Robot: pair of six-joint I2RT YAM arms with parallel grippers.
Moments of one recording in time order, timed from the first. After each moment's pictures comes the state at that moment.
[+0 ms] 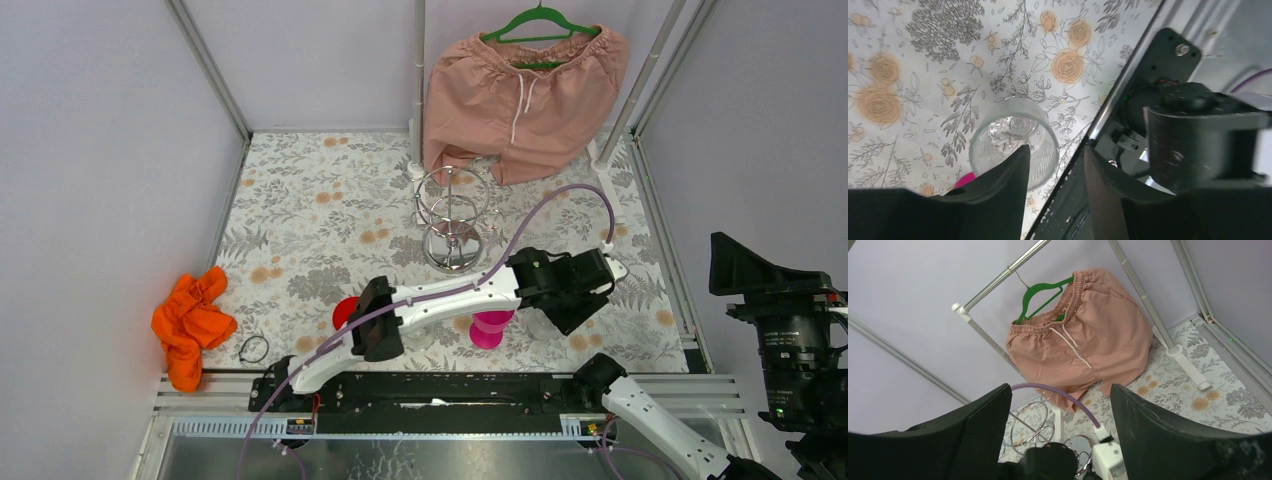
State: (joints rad) left arm -1.28 2.39 2.40 -0.99 0.02 -0.30; right arm 0.65 0.39 1.53 -0.89 0.73 0.49
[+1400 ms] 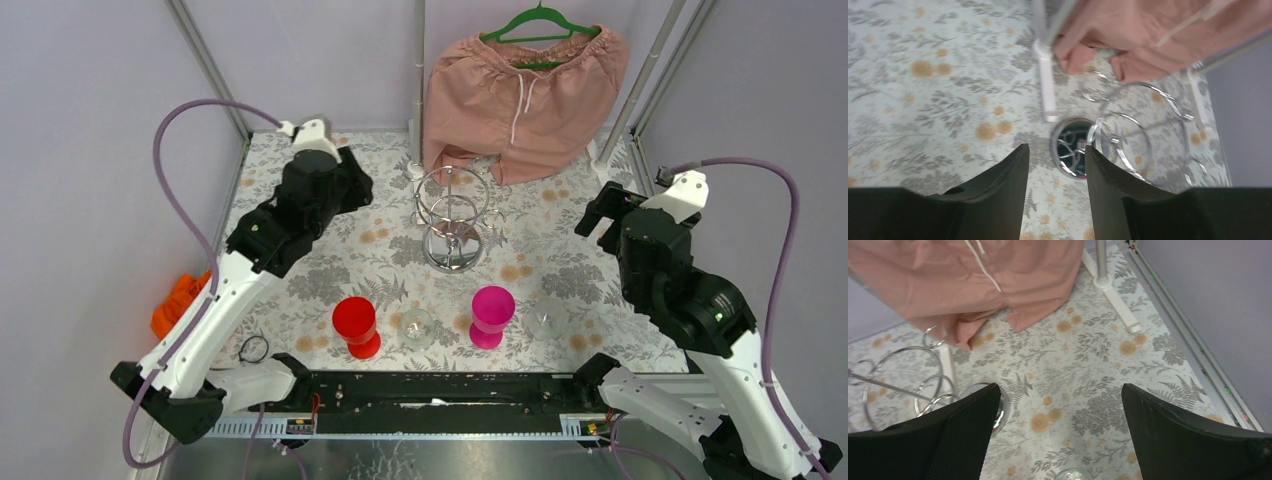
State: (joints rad) left arm -0.62 1.18 1.44 -0.68 -0.38 -0.55; right arm 0.65 0.79 1.34 -0.96 0.81 0.52
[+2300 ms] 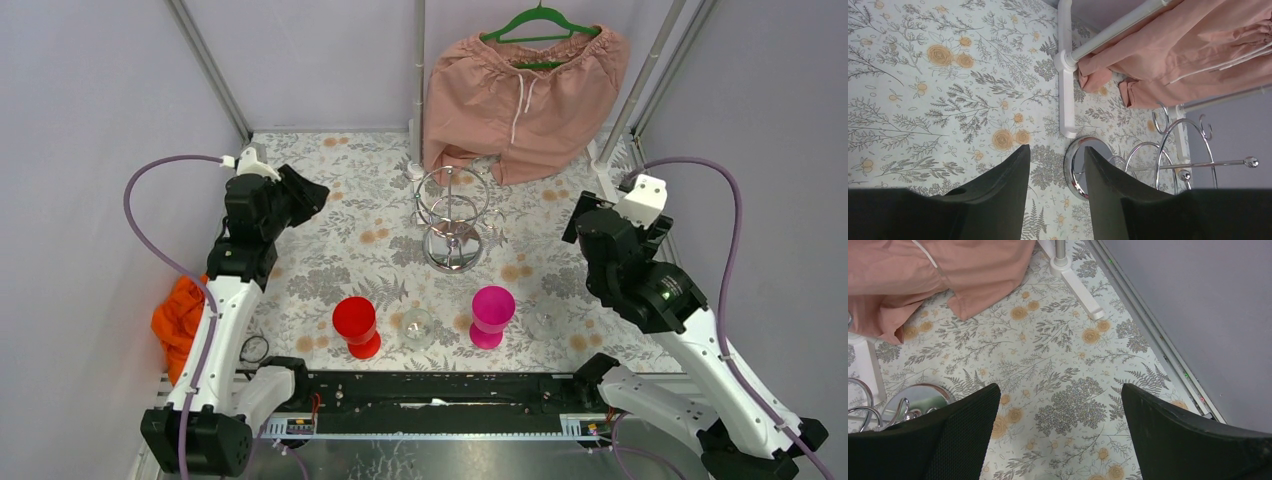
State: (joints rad) left arm -0.03 0.97 0.96 -0.33 0.15 -0.61; right arm 0.65 0.83 1.14 -0.92 0.96 0.53
